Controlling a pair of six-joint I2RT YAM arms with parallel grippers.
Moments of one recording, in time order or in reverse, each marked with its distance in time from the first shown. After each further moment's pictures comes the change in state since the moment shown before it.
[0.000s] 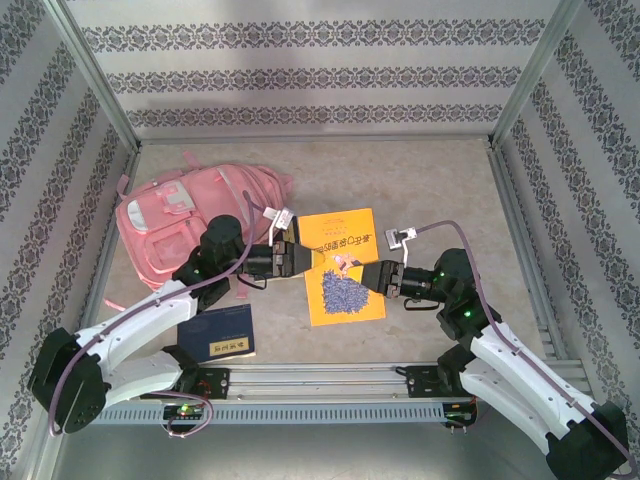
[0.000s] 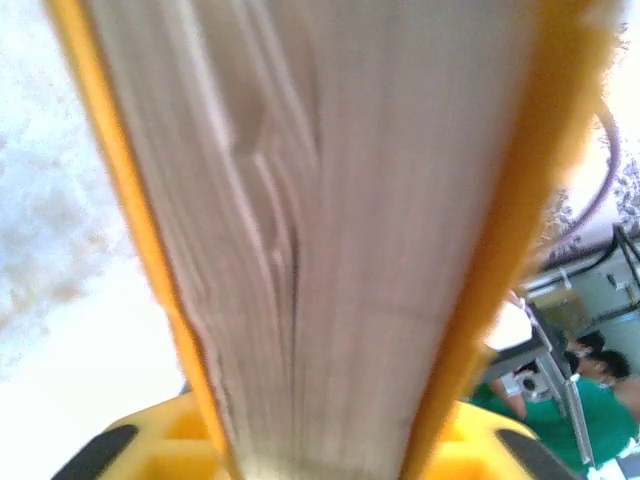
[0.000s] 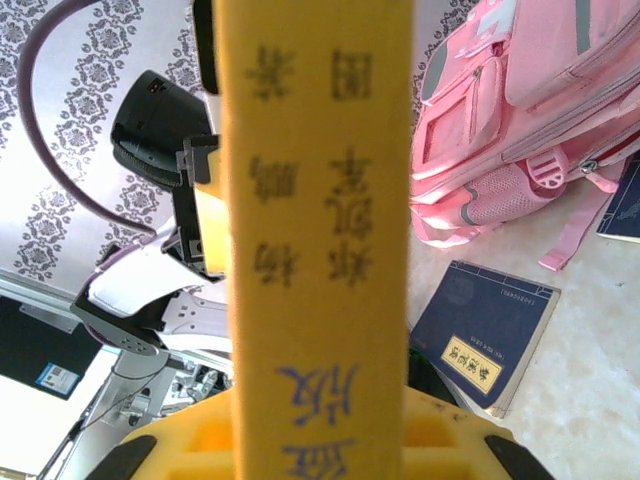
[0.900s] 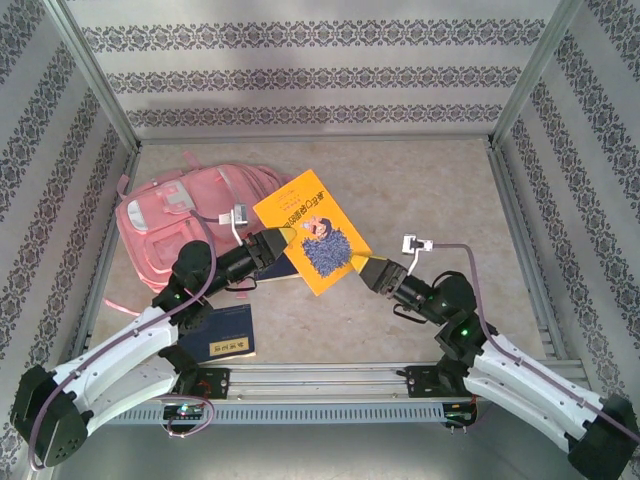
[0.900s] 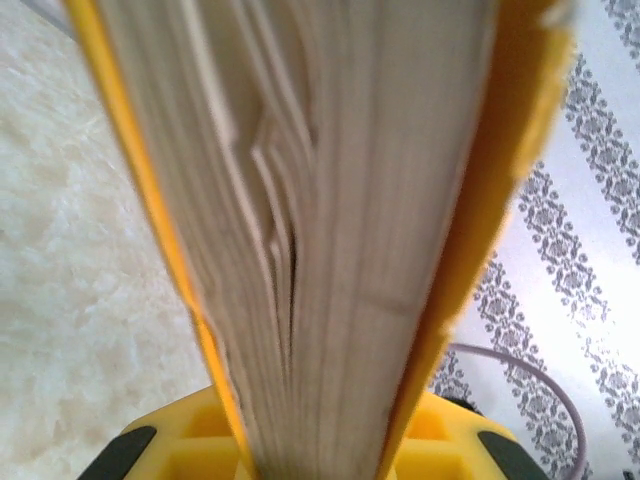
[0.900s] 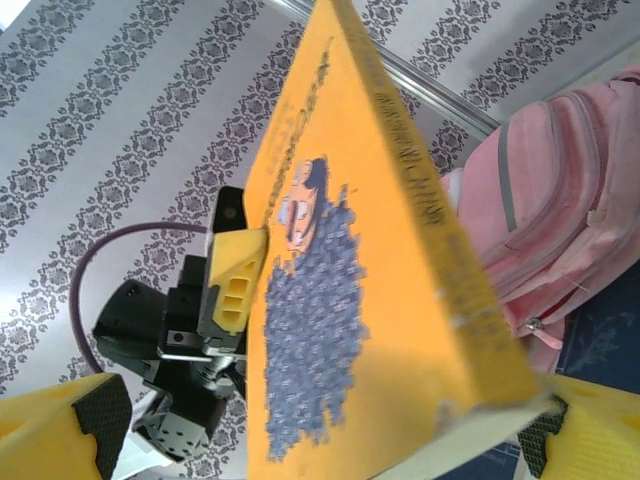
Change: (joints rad) left arm 0.001 -0.229 -0.164 0.099 -0.522 -0.228; right arm 0.250 -0.084 -0.135 0.211 0.624 -0.003
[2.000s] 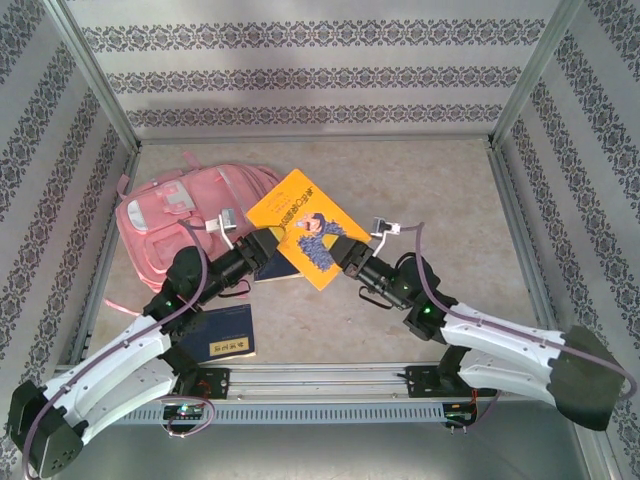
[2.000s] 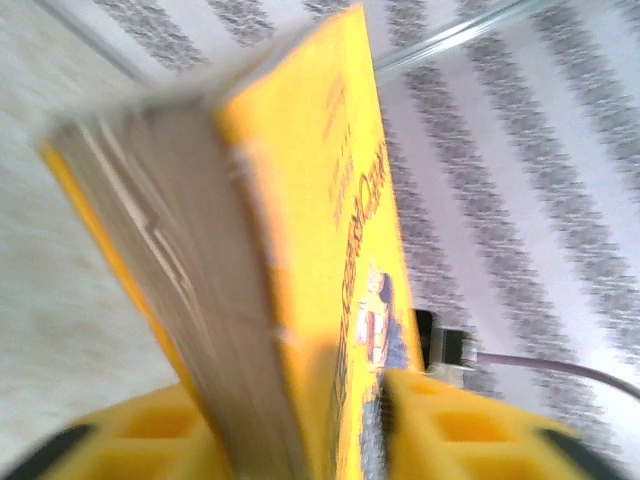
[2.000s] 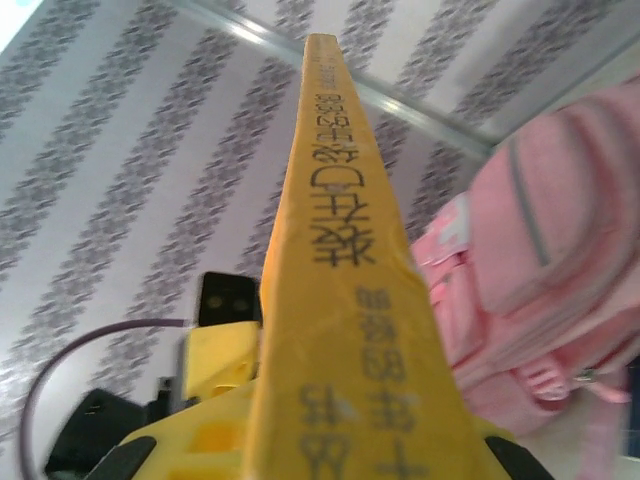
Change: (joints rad) left arm 0.006 -0.089 0.024 -0.218 -0.132 0.077; right arm 0.115 0.373 0.159 0.168 0.235 0.050
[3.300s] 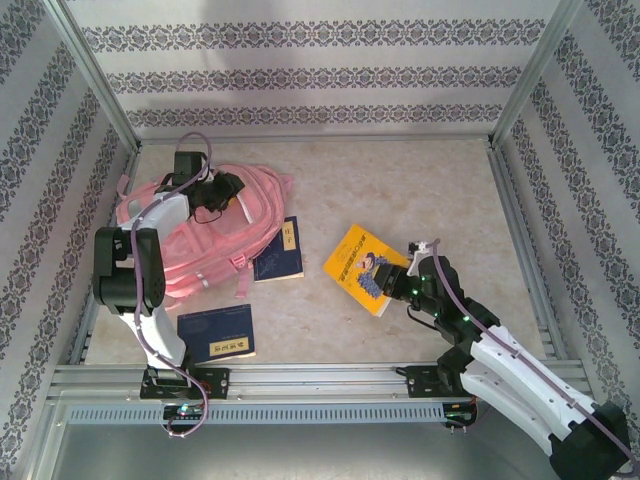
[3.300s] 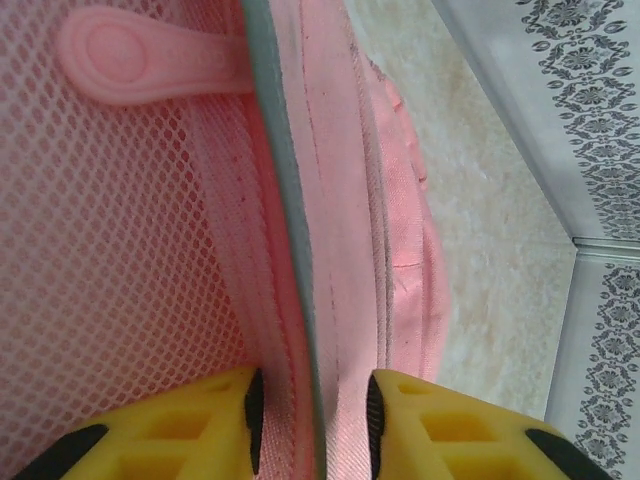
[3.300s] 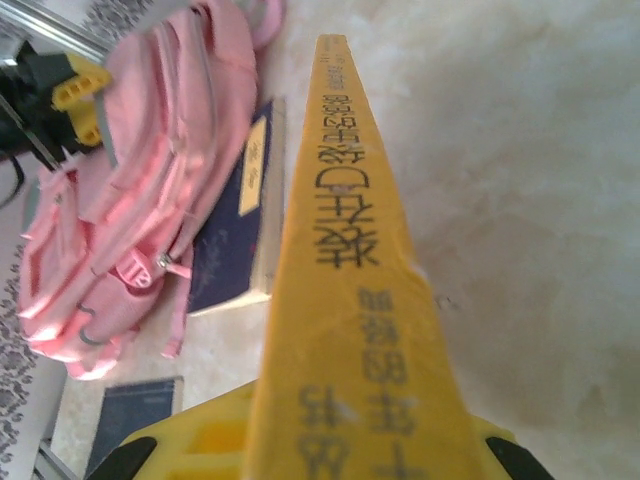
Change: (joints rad) left arm 0.630 1.038 0.707 -0.439 0.300 0.317; right arm -0.329 -0.304 -0.080 -0.860 -0.173 -0.279
